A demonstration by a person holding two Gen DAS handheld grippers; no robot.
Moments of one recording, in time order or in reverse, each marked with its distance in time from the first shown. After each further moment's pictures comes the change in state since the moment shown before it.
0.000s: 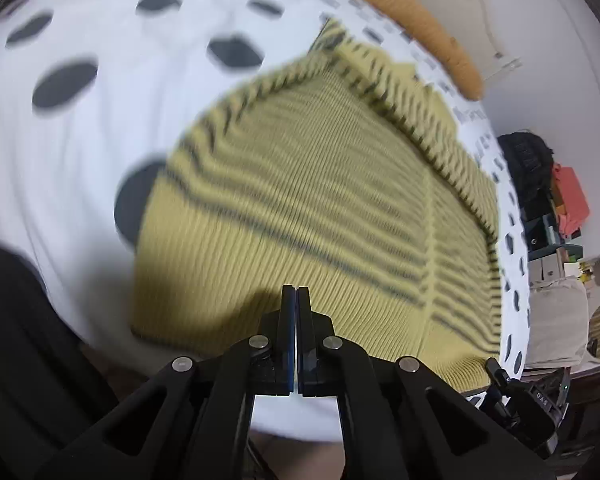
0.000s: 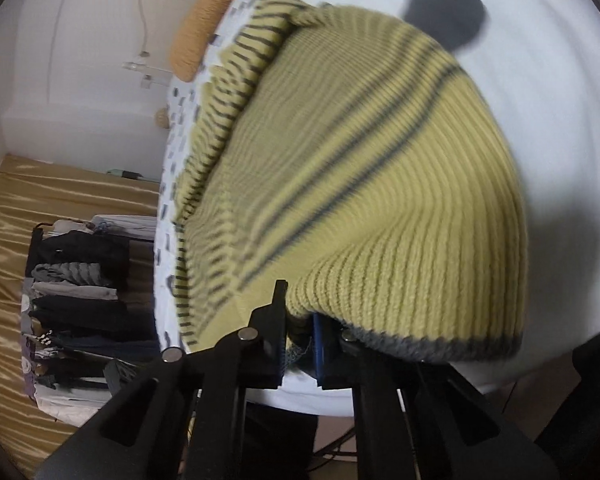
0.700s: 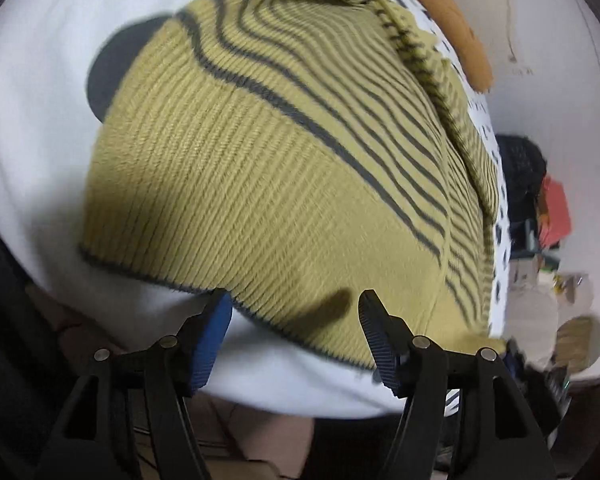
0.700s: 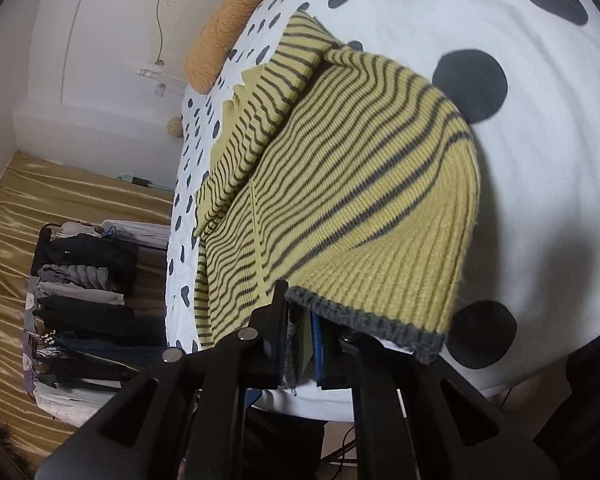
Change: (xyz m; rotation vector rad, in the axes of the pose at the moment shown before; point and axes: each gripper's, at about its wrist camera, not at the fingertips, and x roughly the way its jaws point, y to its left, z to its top) left arm 0.061 0.033 -0.035 -0.179 0.179 -0.124; right arm -0.024 0.019 0.014 -0.030 -0.046 0.003
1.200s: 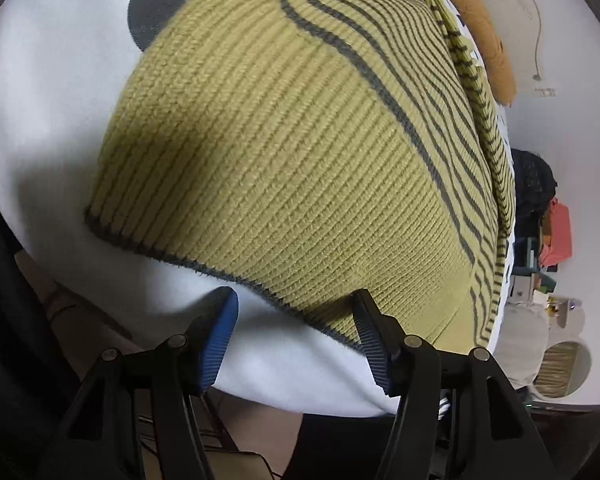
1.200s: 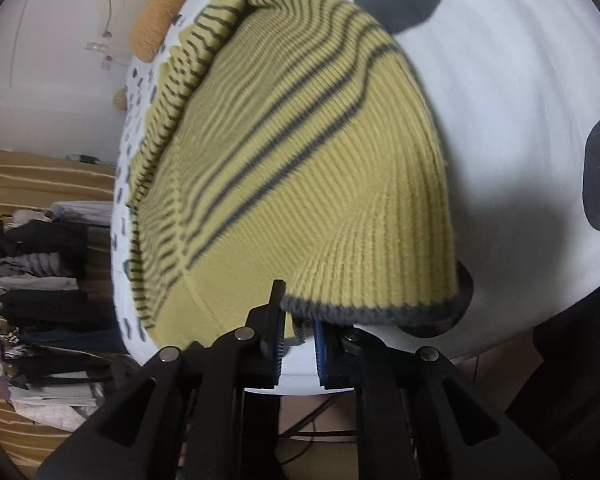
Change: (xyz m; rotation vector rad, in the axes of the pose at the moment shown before) left arm 0.016 0.025 -0.003 -0.099 0.051 0.003; right arm 0.030 -0.039 -0.023 0.043 0.147 -0.212
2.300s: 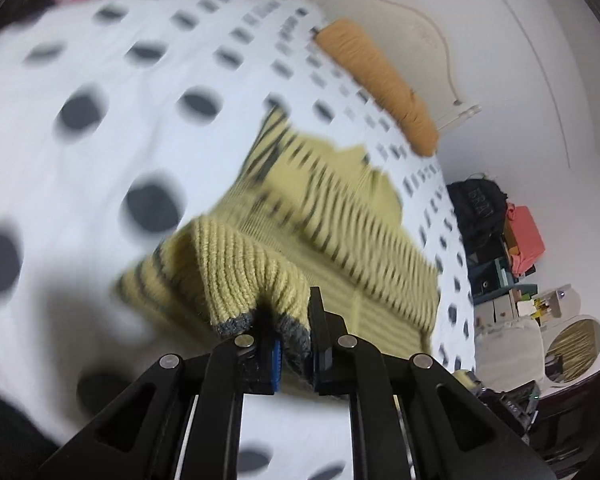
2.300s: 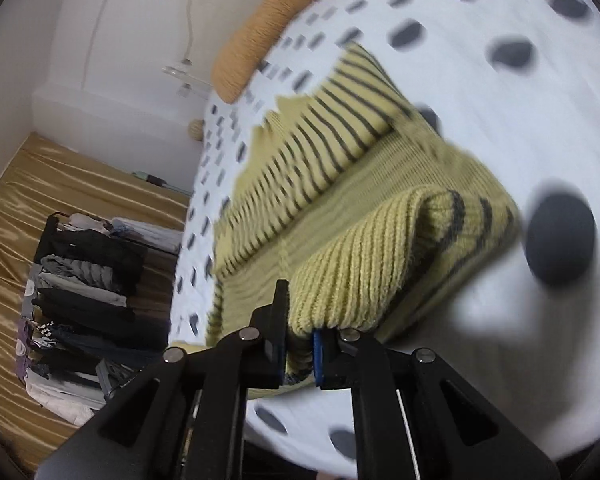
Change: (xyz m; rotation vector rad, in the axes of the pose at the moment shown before) left arm -0.111 -0.146 0.146 0.294 -0.339 -0.102; right arm -0.040 0.087 0.103 -0.165 -0.215 0.253
